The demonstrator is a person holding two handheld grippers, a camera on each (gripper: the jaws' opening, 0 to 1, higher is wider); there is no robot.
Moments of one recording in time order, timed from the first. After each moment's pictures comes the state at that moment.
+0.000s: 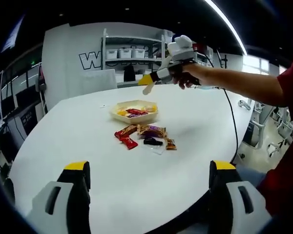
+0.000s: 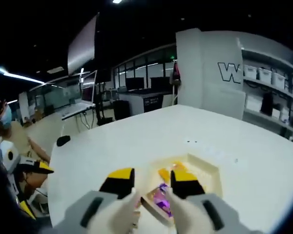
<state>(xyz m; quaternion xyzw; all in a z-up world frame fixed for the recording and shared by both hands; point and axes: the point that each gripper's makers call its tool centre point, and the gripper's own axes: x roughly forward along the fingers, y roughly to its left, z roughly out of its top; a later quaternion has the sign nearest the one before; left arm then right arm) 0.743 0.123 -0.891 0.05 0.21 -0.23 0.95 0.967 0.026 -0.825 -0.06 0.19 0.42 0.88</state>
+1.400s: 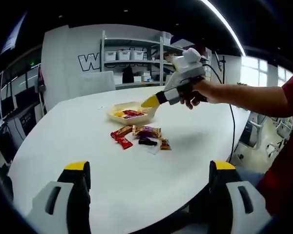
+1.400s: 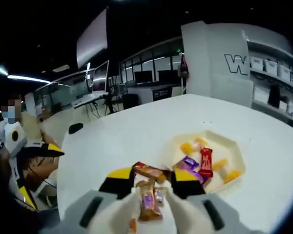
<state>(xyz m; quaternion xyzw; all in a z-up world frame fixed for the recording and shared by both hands) 0.734 0.115 -0.892 0.04 0.20 -0.24 0.95 0.907 0.033 -0.879 -0.06 0.22 0.45 0.86</state>
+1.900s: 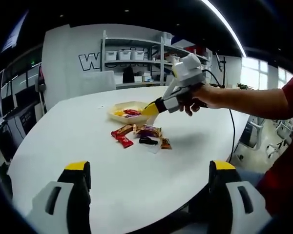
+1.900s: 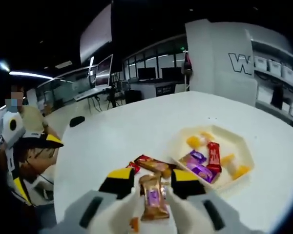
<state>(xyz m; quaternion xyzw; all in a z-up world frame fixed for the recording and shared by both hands) 0.733 0.118 -0.895 0.04 0.20 -0.24 0.95 0.900 0.044 -0.903 -0.08 0.22 0.46 0.86</state>
